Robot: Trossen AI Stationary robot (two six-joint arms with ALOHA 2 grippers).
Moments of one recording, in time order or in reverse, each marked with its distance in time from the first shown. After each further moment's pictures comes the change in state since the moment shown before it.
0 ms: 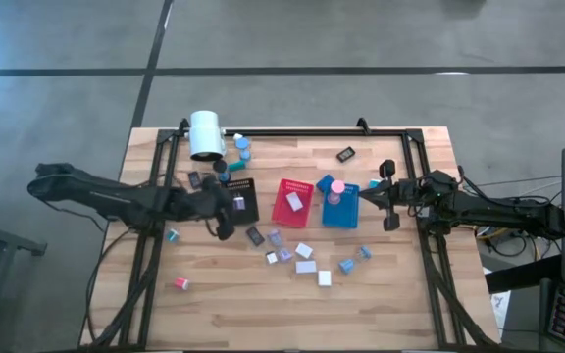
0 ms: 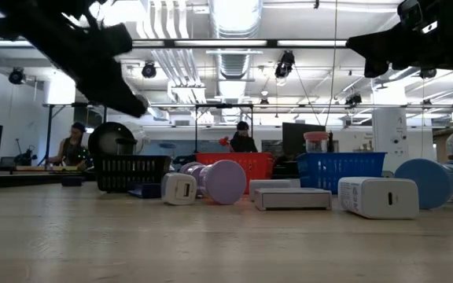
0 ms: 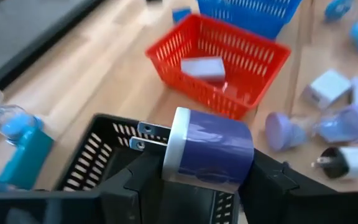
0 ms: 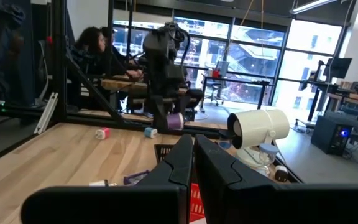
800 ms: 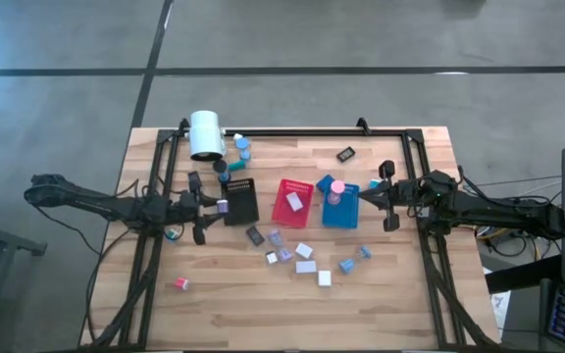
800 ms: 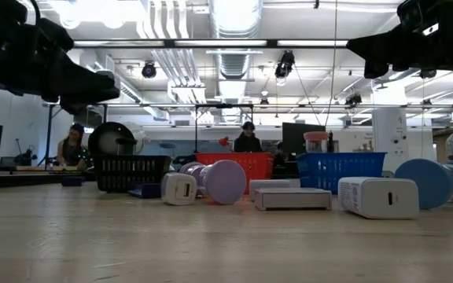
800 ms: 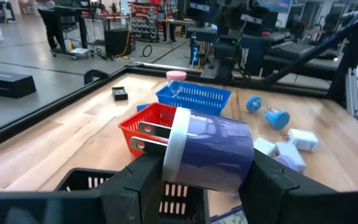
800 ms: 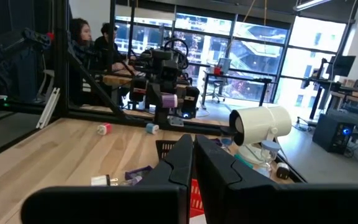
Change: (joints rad) left arm -0.076 -0.592 -0.526 0.563 0.041 0.173; right arm 0.000 0.000 0.000 -0.018 -0.009 -0.011
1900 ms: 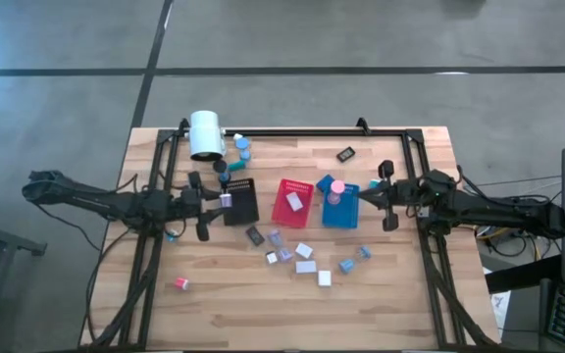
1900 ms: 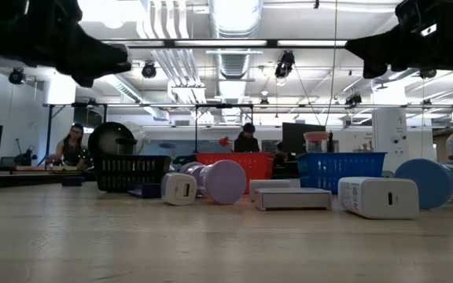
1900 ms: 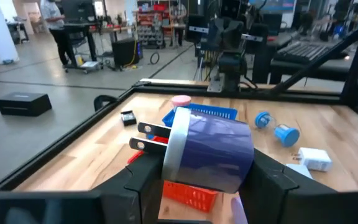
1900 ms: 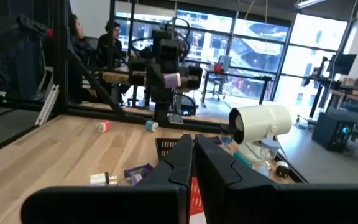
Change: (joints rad) left arm 0.000 0.107 0.174 -0.056 -0.033 0.104; right arm 0.000 0.018 0.006 0.002 -0.001 -0.010
